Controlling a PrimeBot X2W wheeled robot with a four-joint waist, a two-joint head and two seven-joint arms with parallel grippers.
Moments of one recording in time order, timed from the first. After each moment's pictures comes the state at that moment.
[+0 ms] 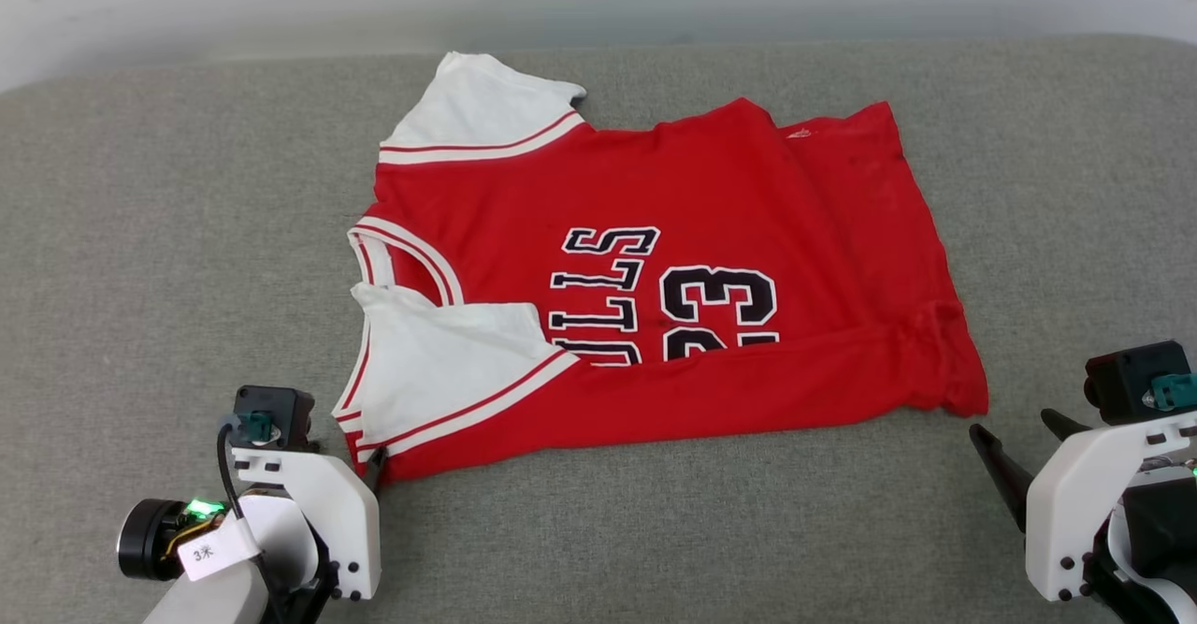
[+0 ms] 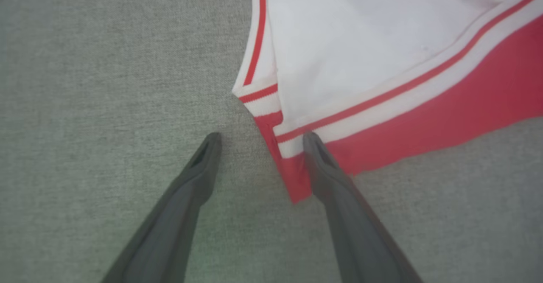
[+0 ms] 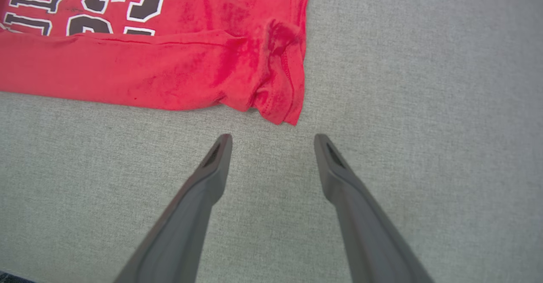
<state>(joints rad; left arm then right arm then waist) -0.19 0.48 -0.41 0.13 -0.54 0.22 0.42 -0.04 -0.24 -0.05 -0.22 0.26 0.13 0.78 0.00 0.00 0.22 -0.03</state>
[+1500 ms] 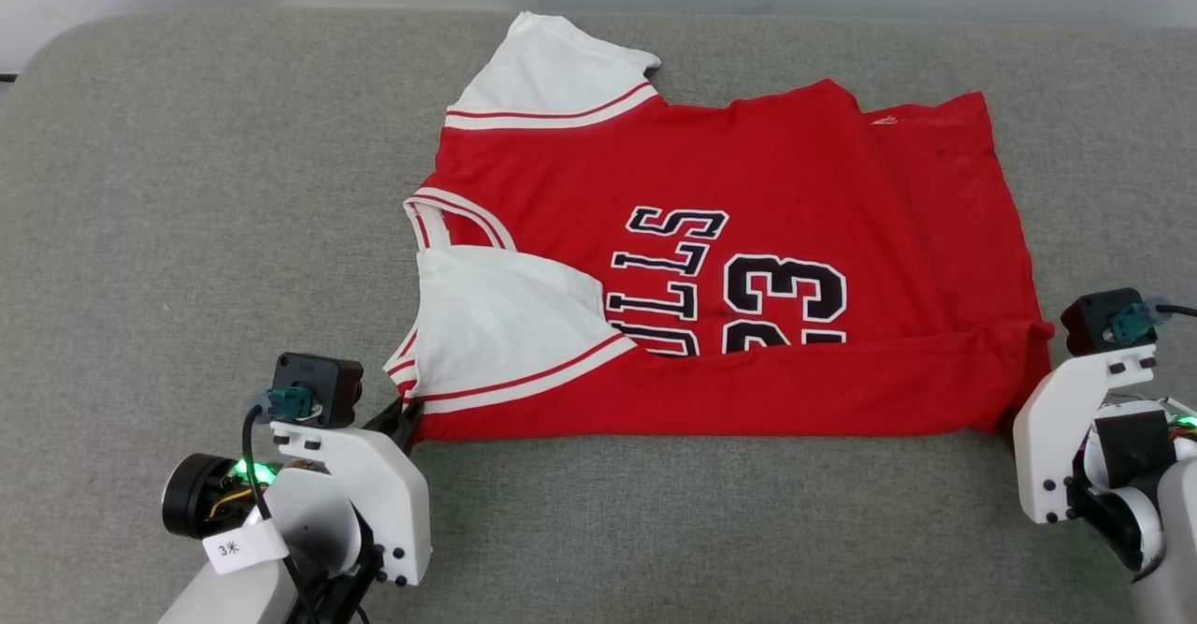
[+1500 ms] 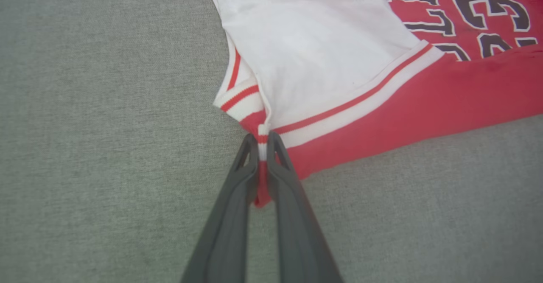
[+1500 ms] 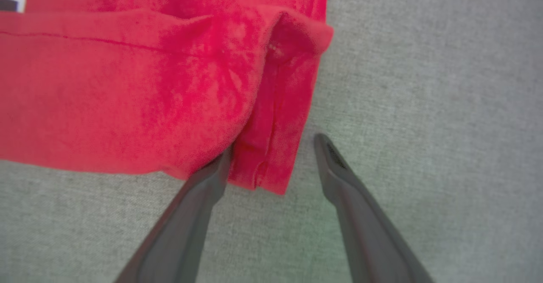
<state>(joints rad) -0.21 0.48 -0.44 -0.07 -0.56 0.21 0.41 -0.28 -0.27 0.00 0.24 0.14 0.13 0.77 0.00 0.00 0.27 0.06</state>
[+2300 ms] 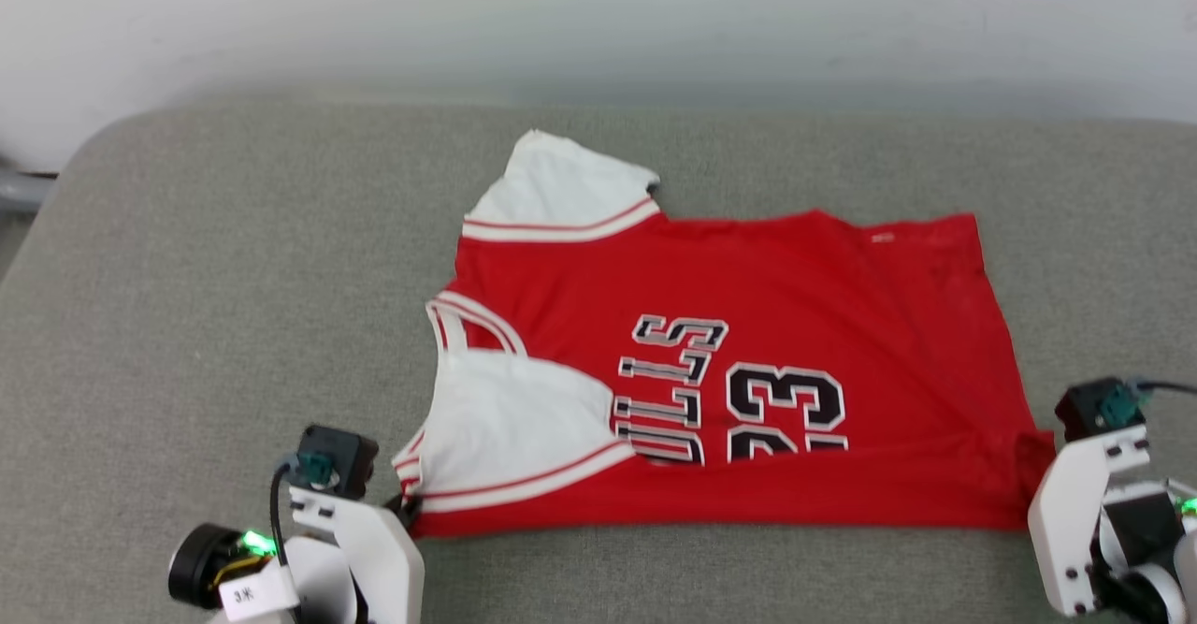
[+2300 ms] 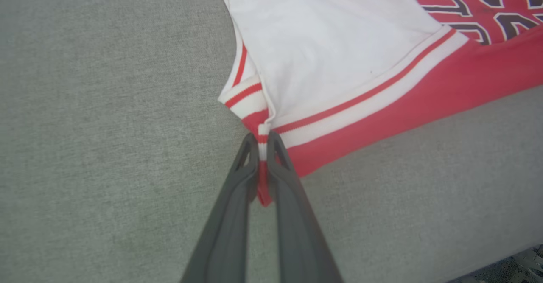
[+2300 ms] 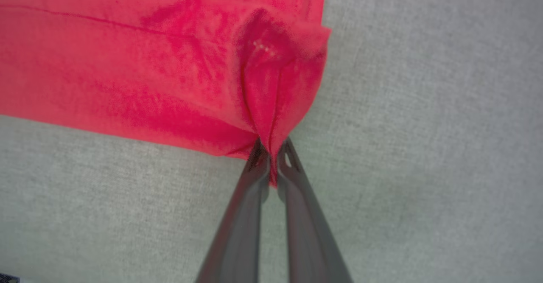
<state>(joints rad) -0.14 0.52 -0.50 0.01 -0.57 0.17 0.44 -0.21 -0.39 0.10 0.29 0.26 0.13 0.78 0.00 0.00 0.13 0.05</state>
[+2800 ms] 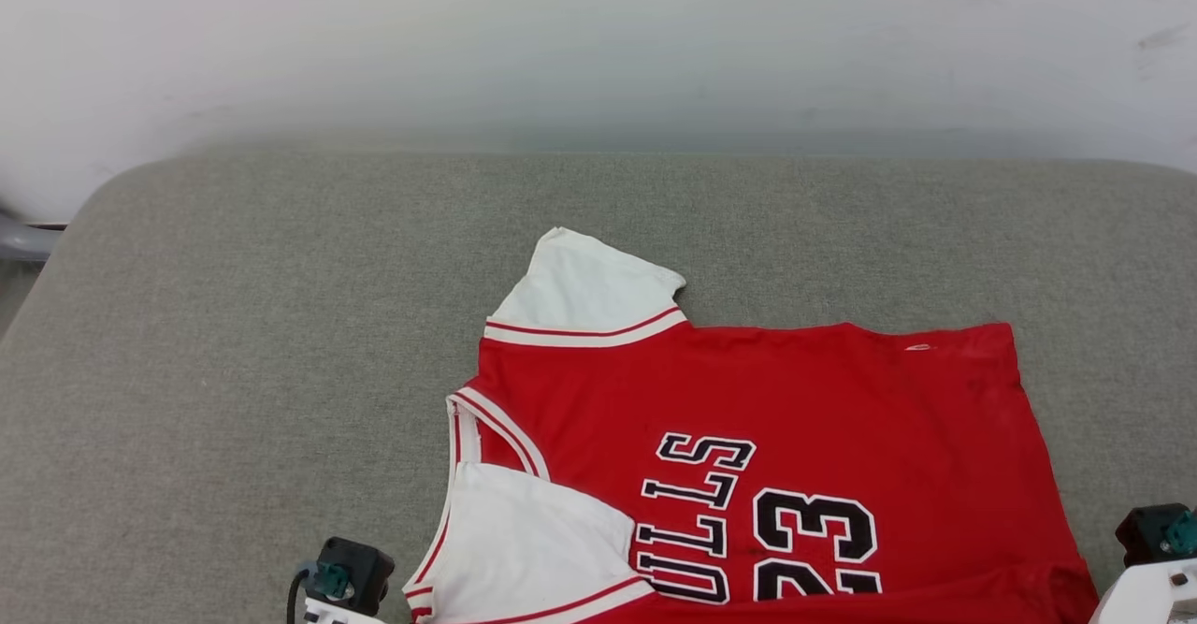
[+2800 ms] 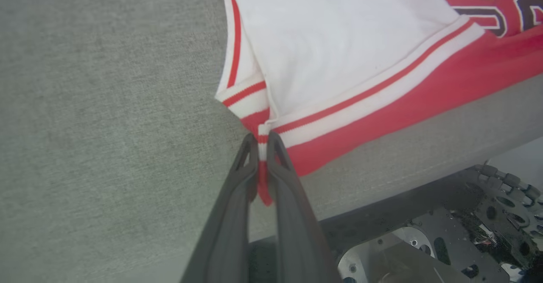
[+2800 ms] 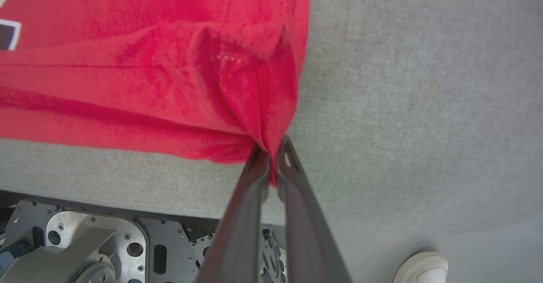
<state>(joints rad) 0.04 0.57 -0.54 -0.07 -0.61 0.17 0.49 0.10 -0.37 -0.07 0.07 0.29 0.13 0.87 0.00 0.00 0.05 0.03</state>
